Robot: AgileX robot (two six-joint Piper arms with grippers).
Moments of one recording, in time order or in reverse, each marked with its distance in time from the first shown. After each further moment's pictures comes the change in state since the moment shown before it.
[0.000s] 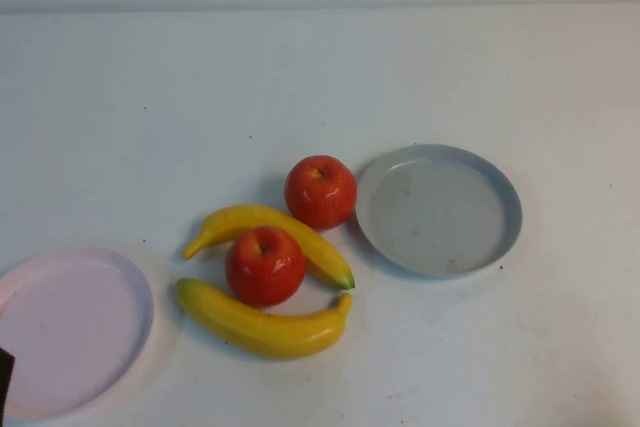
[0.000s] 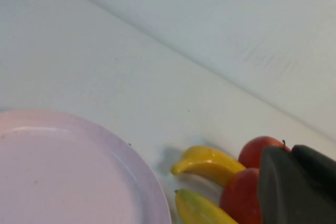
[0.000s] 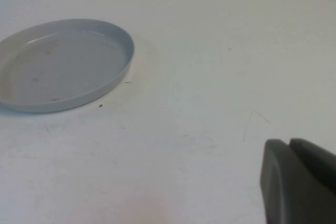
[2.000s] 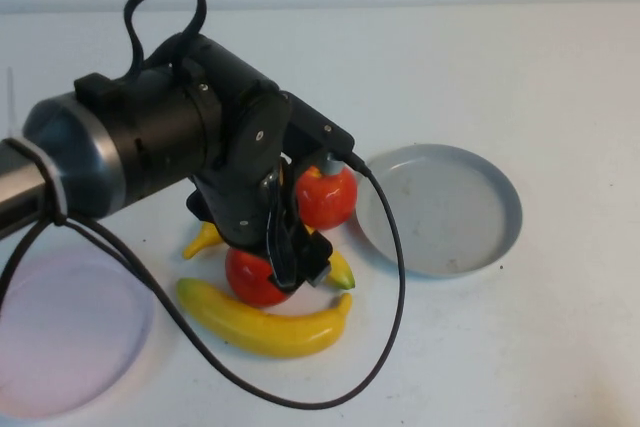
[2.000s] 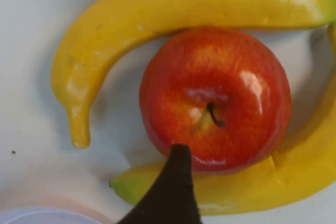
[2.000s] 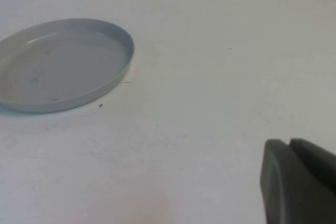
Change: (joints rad) right arm 0.000 0.000 0.000 0.000 0.000 0.000; left arm -0.665 1.712 -1.365 0.924 0.865 -0.170
